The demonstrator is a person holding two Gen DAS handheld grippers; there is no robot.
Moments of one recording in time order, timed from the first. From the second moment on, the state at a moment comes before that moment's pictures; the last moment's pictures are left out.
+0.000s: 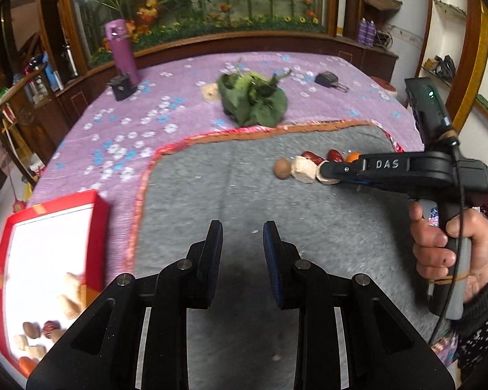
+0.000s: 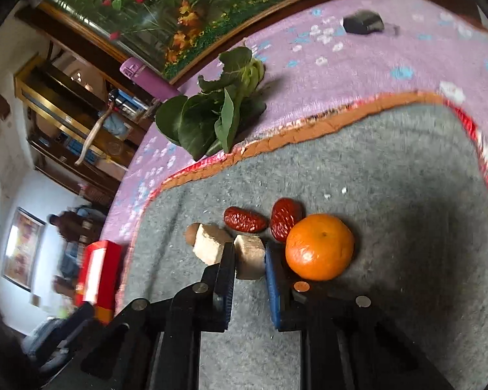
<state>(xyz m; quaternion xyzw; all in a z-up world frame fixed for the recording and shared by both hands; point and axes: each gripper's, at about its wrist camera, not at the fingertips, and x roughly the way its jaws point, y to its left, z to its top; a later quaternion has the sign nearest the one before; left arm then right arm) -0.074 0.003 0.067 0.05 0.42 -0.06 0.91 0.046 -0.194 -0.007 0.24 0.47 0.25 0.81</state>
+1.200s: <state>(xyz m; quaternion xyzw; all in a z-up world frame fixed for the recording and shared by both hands) -0.023 -0.062 0.038 0.14 0.42 -0.30 0.84 0.036 -0.246 -0.022 0.35 0.51 0.25 0.74</state>
